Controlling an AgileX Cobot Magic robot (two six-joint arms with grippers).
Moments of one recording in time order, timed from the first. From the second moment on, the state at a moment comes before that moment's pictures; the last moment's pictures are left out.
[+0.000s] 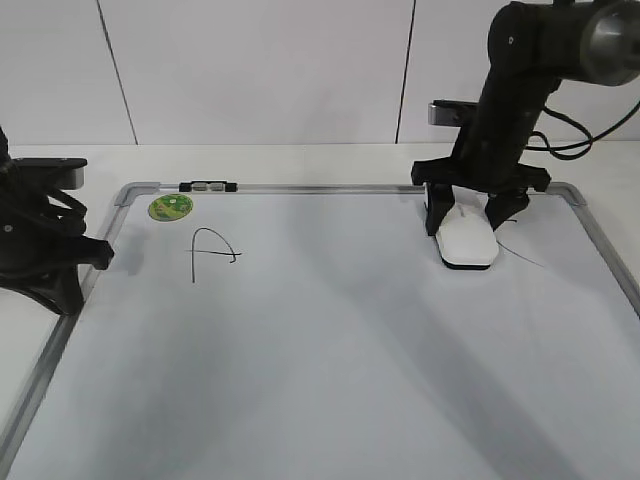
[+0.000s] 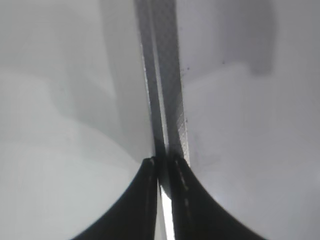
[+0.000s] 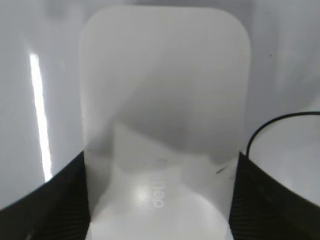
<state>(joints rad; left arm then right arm) -0.17 1.88 -1.13 -0.10 0.79 0.00 0.20 2.28 -1.91 0.08 1.22 0.13</state>
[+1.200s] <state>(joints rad) -0.17 1.88 -1.13 -0.10 0.79 0.00 0.27 2.28 -1.91 0.12 1.22 0.12</state>
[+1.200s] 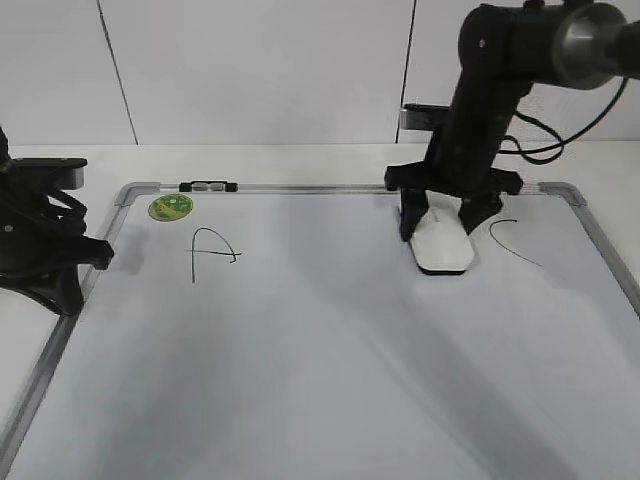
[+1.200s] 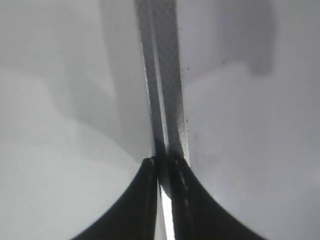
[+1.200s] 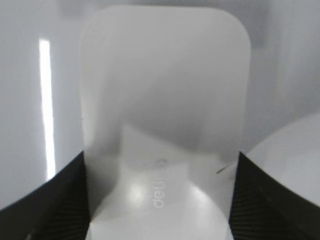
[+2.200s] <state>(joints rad) -0.17 1.88 -1.13 -0.10 0.80 0.00 0.19 2.00 -1.88 0.09 1.23 0.12</state>
